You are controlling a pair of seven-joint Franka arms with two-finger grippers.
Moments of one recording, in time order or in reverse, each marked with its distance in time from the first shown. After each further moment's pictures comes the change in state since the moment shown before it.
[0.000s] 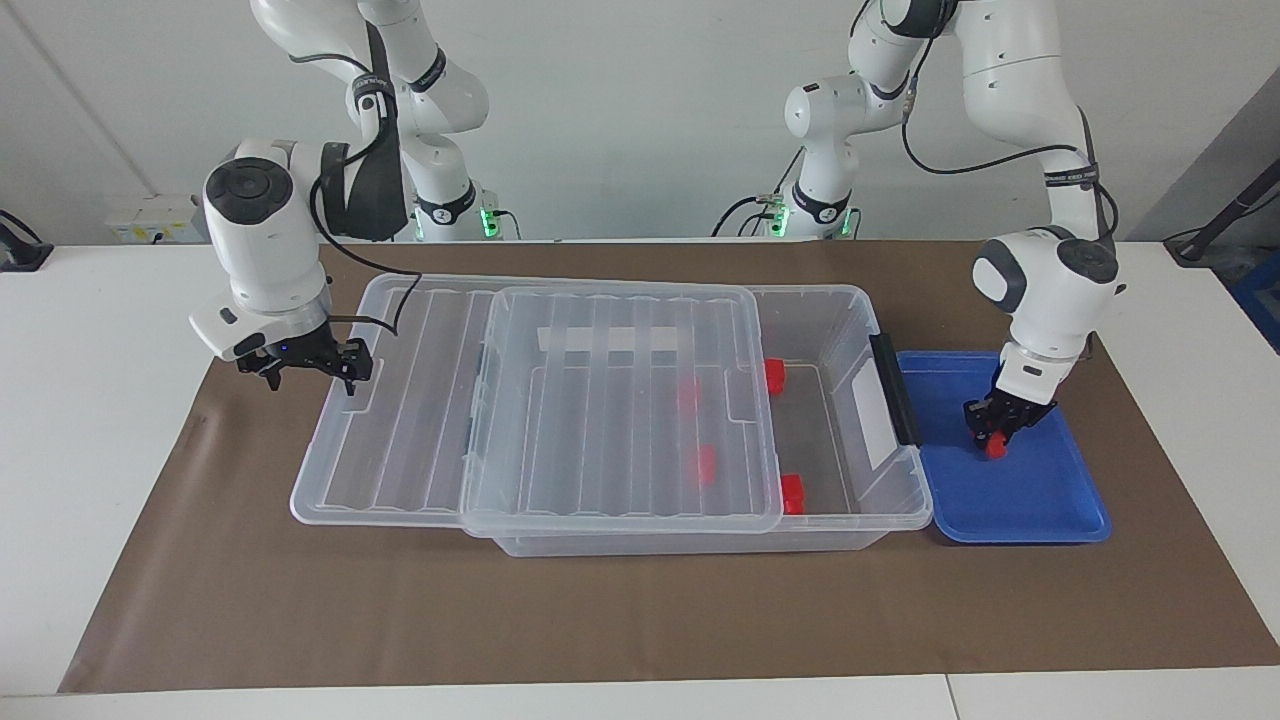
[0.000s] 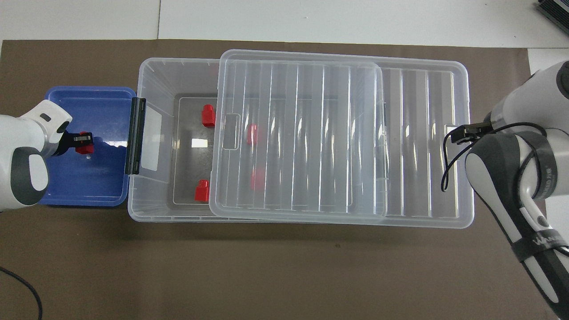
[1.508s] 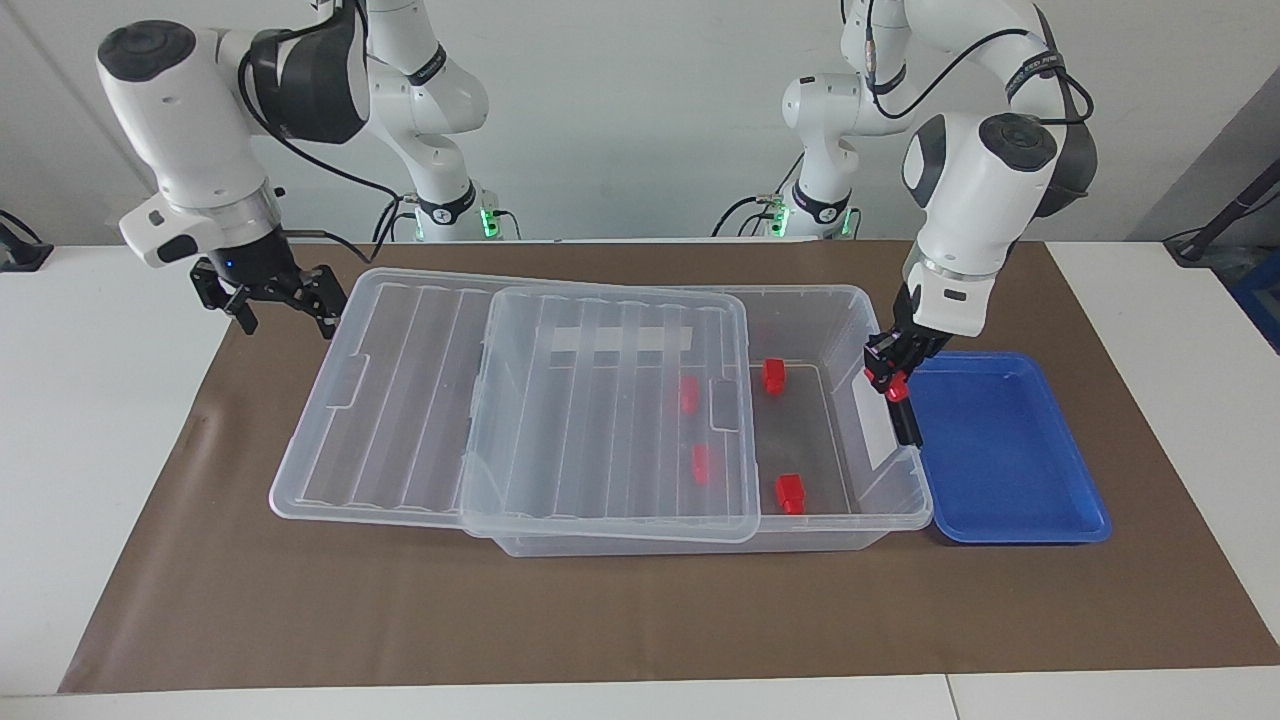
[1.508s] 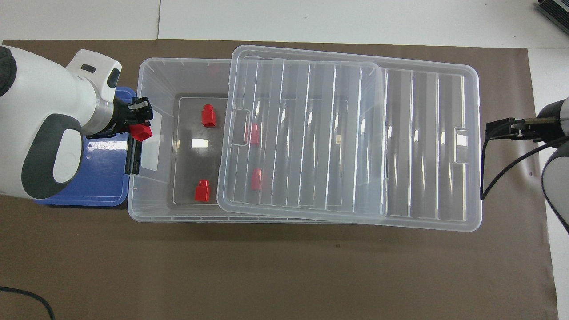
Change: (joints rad) left arm -0.274 -0.142 -0.082 0.228 -0.024 -0.411 -0.615; right arm -0.028 -0.170 -0.009 0.079 0.185 -0.147 -0.027
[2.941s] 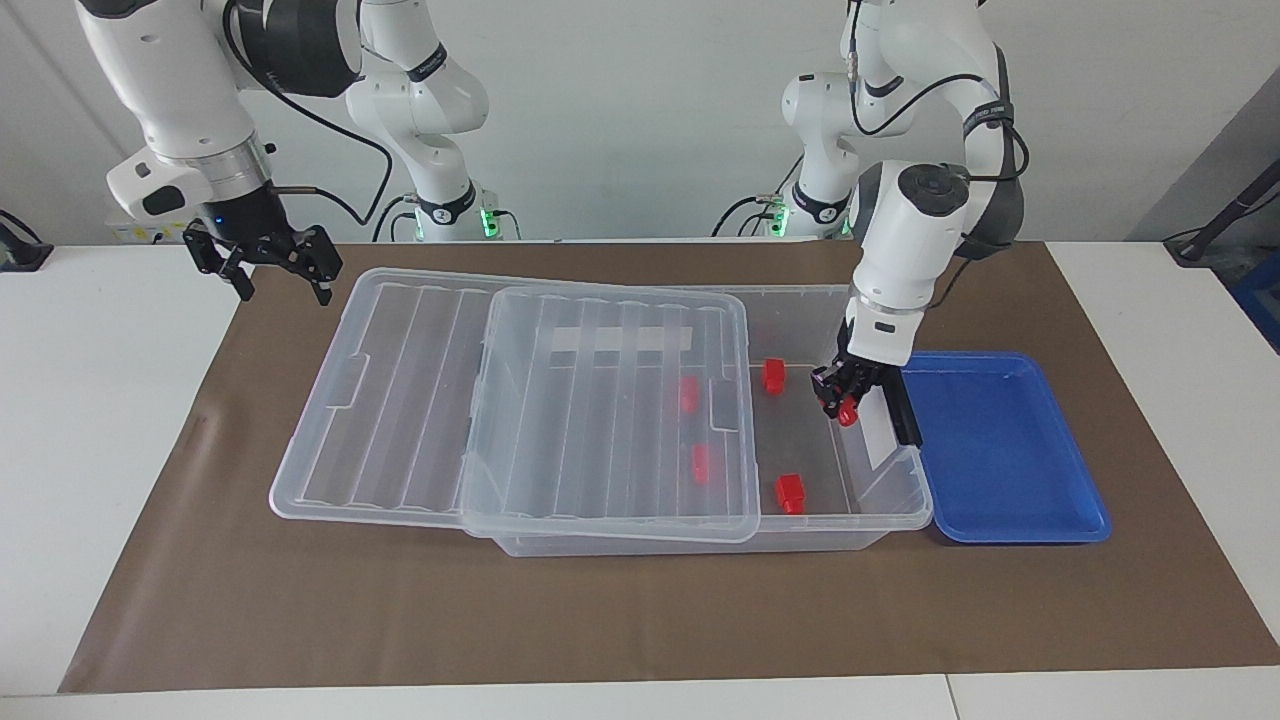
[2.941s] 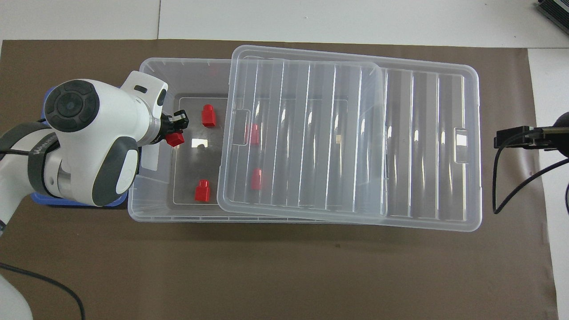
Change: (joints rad) left arm -0.087 0.056 0.000 -0.125 0.032 0.211 -0.072; right arm 0.000 -0.042 0.000 -0.011 0.006 -0.036 0.000
